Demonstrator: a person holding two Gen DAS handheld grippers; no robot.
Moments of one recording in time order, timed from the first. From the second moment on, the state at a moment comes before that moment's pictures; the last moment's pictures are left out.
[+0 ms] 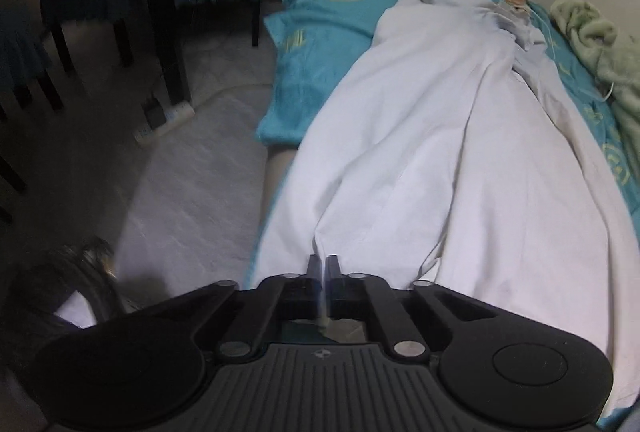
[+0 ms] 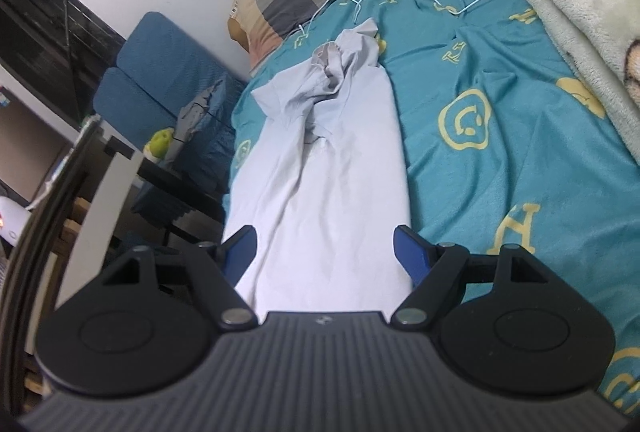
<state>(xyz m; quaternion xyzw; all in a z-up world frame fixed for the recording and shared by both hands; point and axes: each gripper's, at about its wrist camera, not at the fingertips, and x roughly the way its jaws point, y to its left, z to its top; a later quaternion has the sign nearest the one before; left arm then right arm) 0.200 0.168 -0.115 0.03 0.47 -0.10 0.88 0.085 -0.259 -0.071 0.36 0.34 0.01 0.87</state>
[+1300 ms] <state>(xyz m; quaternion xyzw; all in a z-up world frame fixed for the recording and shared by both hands) 0.138 0.115 -0.078 -0.11 0.43 -0.14 0.89 0.056 -0.212 -0.144 0.33 0.54 0.04 0.77</state>
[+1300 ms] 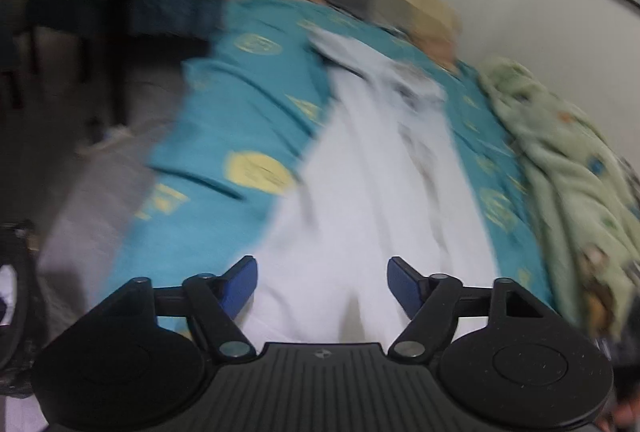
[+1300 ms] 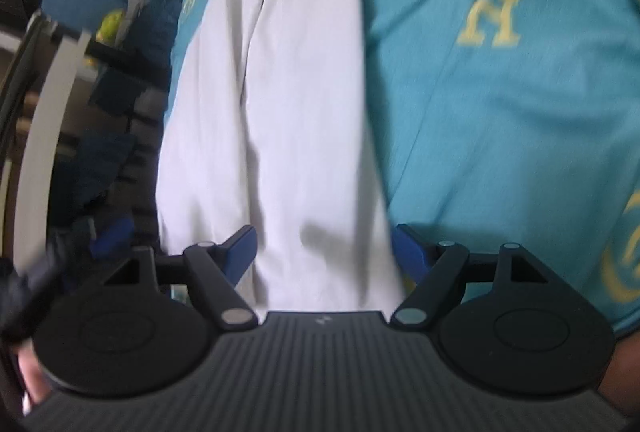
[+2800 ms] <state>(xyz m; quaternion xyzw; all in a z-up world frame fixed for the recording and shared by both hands) 0.110 0.051 -0.105 0.00 0.54 -0.20 0.82 0.033 -0.232 -0.092 0.32 0.42 0.08 0.85</state>
